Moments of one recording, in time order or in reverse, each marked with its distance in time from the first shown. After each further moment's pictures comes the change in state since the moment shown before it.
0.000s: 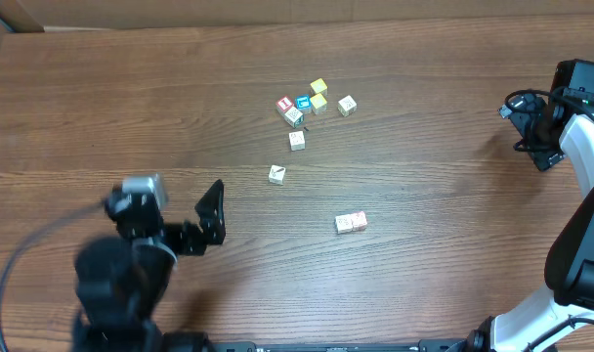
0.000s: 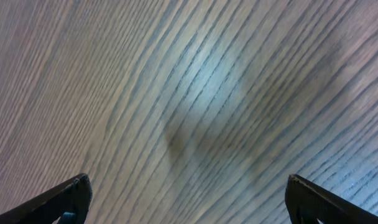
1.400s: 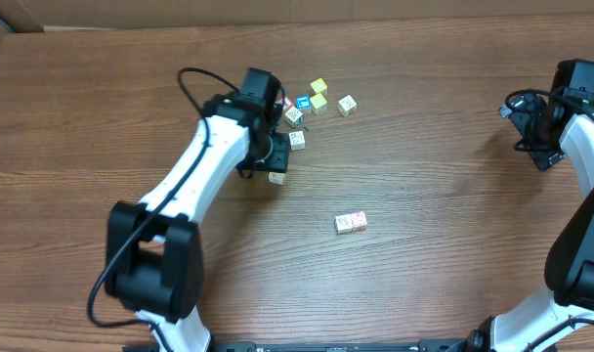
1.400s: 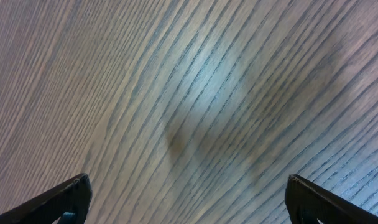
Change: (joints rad) left arm -0.322 1.311 0.577 -0.284 -0.130 -0.009; right arm 0.000 -0.001 0.000 0.001 -0.002 0.000
